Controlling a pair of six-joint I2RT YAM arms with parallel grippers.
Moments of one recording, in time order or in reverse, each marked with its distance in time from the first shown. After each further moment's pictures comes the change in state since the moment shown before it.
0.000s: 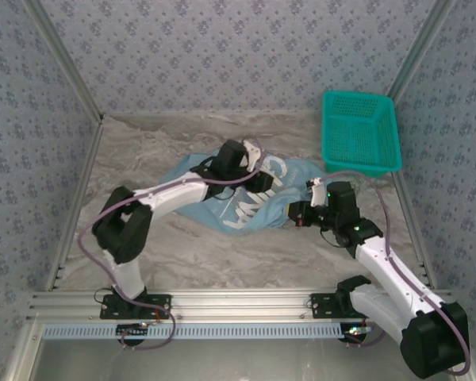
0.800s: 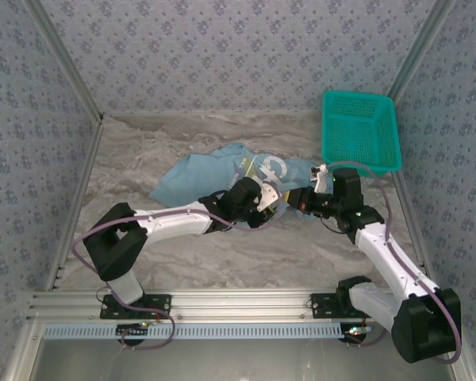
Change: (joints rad) left arm -0.223 -0.085 -0.191 0.060 -0.222 0.351; right arm -0.089 0.111 0.115 0.005 -0.192 0.194
